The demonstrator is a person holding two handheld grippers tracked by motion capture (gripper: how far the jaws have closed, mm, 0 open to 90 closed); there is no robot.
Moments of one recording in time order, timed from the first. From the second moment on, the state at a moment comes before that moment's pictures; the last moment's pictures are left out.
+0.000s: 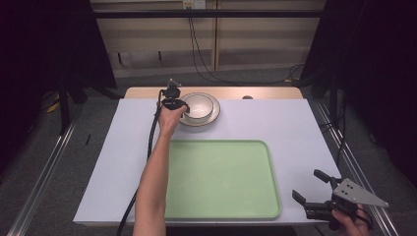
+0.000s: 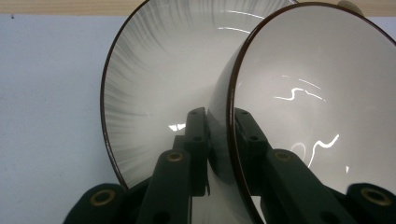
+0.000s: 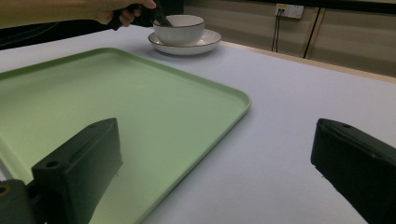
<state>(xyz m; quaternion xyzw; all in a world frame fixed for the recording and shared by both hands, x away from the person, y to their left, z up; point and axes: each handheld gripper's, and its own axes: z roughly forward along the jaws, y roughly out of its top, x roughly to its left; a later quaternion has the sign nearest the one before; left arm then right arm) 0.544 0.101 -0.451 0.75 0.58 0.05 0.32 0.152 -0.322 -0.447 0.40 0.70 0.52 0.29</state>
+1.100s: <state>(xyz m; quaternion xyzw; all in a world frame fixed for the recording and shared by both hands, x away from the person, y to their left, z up) 0.539 0.106 -0.438 0.71 0.61 0.04 0.34 0.150 -0.323 -0.445 0.40 0.70 0.52 0.30</state>
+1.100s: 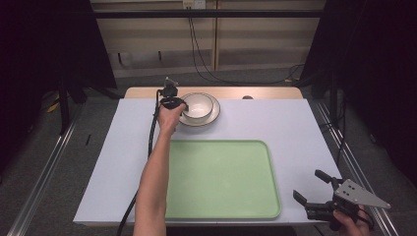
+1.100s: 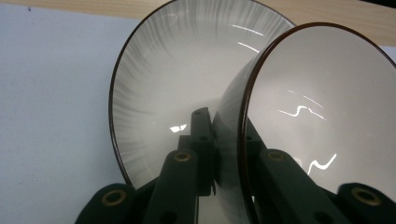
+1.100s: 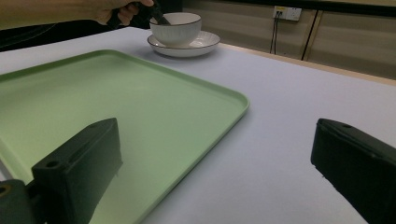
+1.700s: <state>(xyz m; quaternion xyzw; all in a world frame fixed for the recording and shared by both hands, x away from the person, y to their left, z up) 0.531 0.118 -0.416 0.71 0.60 0.04 0.36 0.149 -0.324 -0.445 0.40 0.69 0.52 0.30</state>
